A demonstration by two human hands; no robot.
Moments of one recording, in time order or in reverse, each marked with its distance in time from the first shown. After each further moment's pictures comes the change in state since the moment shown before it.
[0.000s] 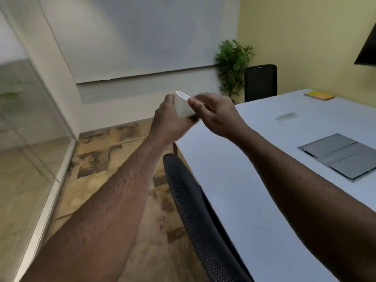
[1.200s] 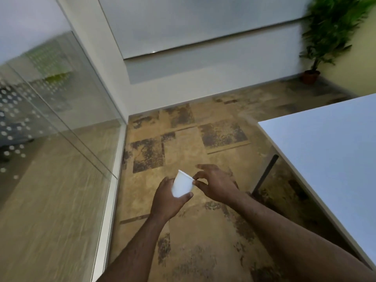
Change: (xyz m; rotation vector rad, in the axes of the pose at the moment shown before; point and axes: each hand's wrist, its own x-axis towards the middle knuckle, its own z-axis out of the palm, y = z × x) left_hand 0.248 -0.589 -0.165 0.282 -0.170 -0.507; right_hand 0.277 0.150 0.611 -0.146 -0.591 0.168
